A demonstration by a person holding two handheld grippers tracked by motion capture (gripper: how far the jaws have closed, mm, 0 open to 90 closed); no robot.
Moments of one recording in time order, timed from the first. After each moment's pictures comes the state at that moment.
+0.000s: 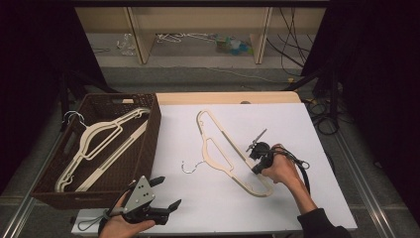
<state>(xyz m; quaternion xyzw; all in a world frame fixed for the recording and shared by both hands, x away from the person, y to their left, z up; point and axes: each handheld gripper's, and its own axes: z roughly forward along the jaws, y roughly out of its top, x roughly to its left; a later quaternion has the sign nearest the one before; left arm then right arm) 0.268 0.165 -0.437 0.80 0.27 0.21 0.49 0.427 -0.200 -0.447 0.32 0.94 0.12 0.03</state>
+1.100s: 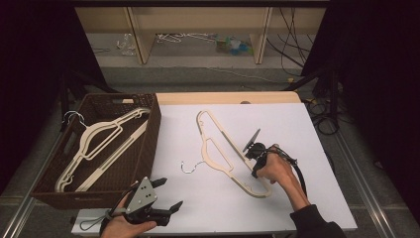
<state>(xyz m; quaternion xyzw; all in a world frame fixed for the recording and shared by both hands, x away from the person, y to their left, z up) 0.267 0.162 -0.439 0.81 0.27 0.21 0.48 0.432 -0.185 -0.453 0.38 0.92 0.05 0.03</state>
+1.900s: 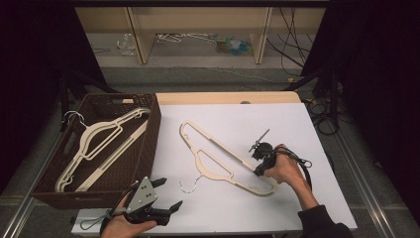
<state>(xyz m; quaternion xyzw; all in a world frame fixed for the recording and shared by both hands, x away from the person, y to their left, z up) 0.269 0.162 -0.442 0.81 0.27 0.20 0.48 0.428 -0.208 -0.449 0.33 0.93 0.12 0.03</state>
